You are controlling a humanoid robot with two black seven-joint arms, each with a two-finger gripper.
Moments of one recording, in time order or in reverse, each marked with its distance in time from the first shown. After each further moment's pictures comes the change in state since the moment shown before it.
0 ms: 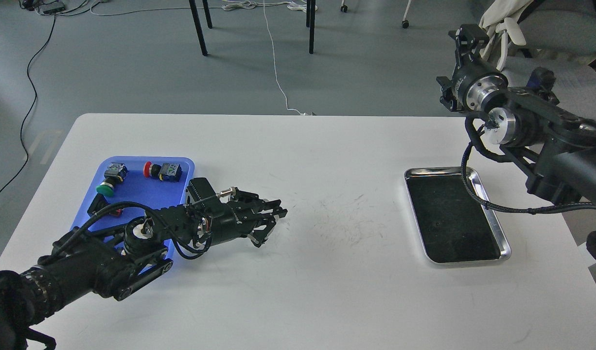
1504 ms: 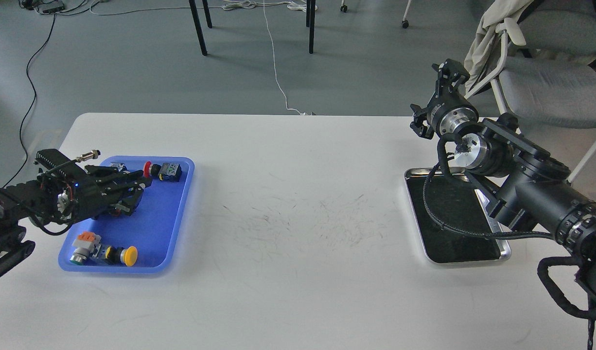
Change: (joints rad) left arm 0.049 0.458 0.005 -0.001 -0.151 -0.062 -0.001; right arm -0.168 0.126 0.288 -0.021 0.003 -0.007 0.012
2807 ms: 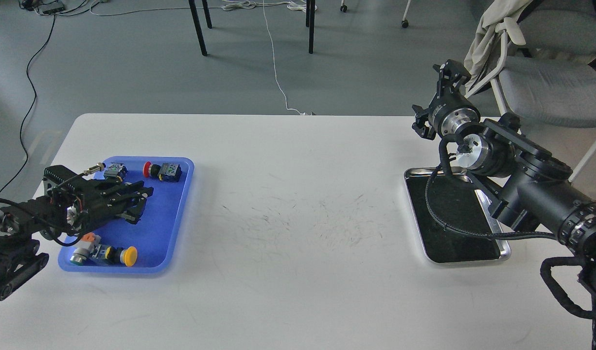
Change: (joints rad) left arm 0.017 -0.107 -0.002 0.148 -0.044 0.049 0.000; right arm 0.003 -0.005 -0.013 0.003 0.000 -0.002 0.000
